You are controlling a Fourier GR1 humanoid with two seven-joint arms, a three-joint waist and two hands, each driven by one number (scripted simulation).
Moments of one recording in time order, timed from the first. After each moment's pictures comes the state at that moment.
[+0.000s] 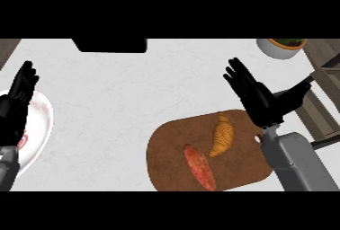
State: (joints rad) left arm -0.16 0.51 -0.01 -1.52 0.08 0.21 0.03; right arm -0.39 -0.26 0.21 -1.34 -0.48 0.01 0.03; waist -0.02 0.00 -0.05
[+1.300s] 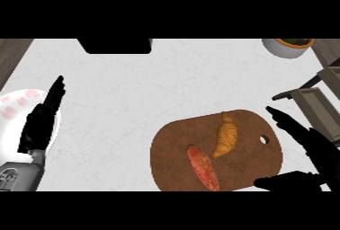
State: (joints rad) left arm -0.15 0.42 -0.08 -1.43 -0.01 0.21 0.05; right arm -0.03 -0.74 0.35 -2.00 -0.09 -0.14 0.67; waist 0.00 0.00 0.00
